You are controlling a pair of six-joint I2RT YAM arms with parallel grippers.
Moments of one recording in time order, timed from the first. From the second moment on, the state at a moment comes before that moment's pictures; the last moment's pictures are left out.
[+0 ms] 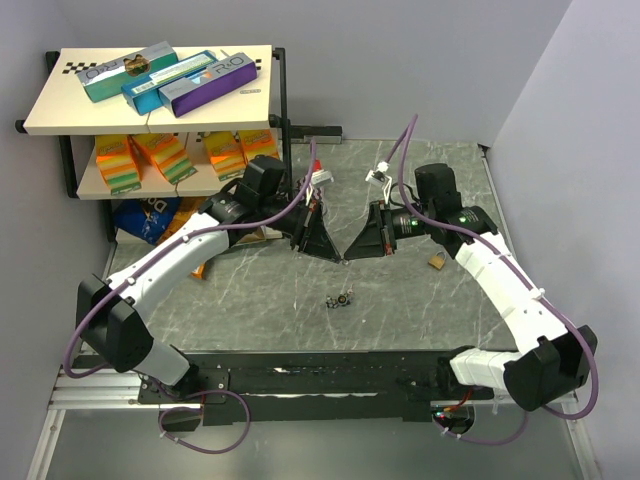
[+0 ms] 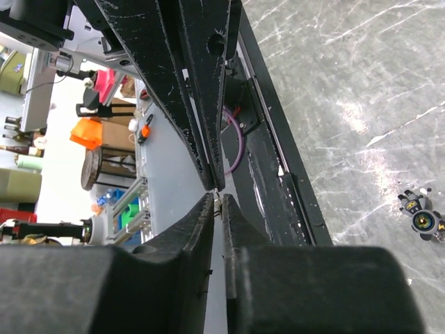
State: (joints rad) left arm -0.65 1.49 1.37 -0.43 1.08 -0.35; right arm 0.36 1.23 1.20 -0.63 -1.13 0.26
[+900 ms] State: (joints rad) left arm -0.59 1.41 1.24 0.00 0.86 -0.61; right arm 0.27 1.13 0.99 -0.26 -1.09 0.57
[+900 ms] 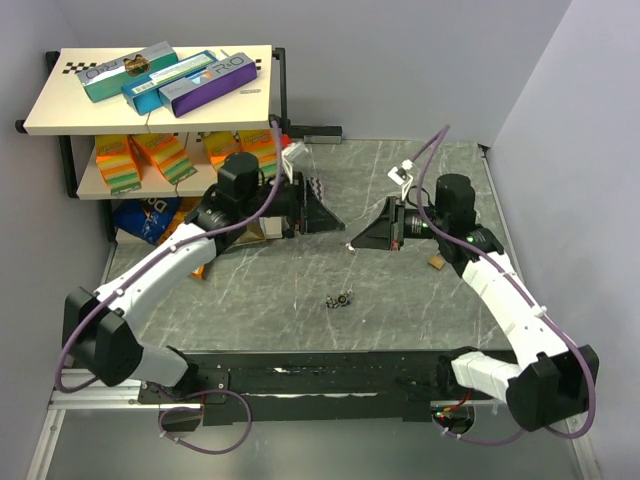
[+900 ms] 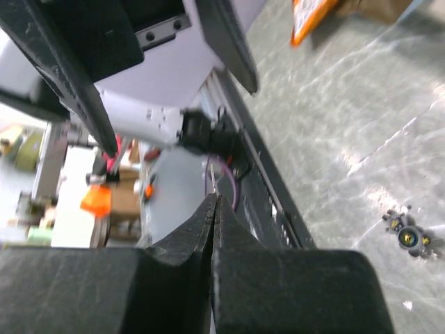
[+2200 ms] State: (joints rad) left arm -0.72 1.36 0.98 0.63 0.37 -1.18; right arm 0.27 0.98 0.86 0.27 -0.78 0.97
